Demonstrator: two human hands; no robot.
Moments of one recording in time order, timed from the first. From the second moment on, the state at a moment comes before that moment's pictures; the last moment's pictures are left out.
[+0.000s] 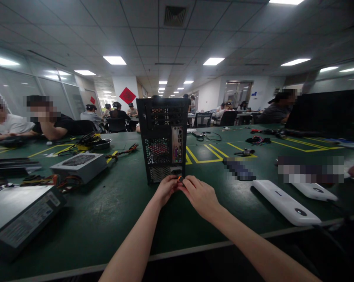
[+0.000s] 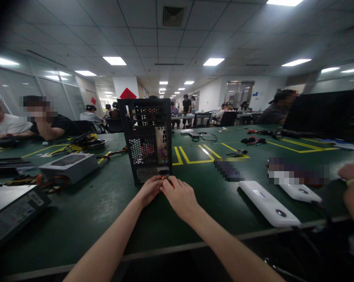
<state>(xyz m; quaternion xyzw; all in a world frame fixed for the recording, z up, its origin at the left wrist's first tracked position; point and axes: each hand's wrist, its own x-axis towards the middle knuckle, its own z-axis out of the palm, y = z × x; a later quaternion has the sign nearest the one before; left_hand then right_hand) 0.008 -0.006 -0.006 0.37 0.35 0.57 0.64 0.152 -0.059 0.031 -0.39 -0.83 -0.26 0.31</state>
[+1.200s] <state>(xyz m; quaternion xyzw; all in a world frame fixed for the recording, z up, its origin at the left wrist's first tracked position) 0.003 -0.008 -0.004 0.37 0.32 0.55 0.68 0.159 -0.054 0.006 -0.31 -0.85 -0.16 0.40</state>
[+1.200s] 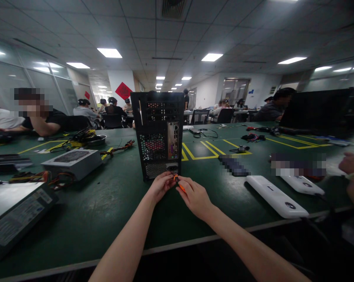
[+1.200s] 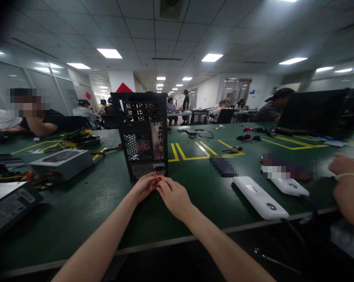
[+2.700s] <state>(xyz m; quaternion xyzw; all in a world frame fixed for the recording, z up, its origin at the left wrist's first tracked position) 0.005 -0.007 -0.004 0.34 0.35 0.58 0.66 0.158 -0.058 0.006 -0.29 -0.86 -0.24 0.33</state>
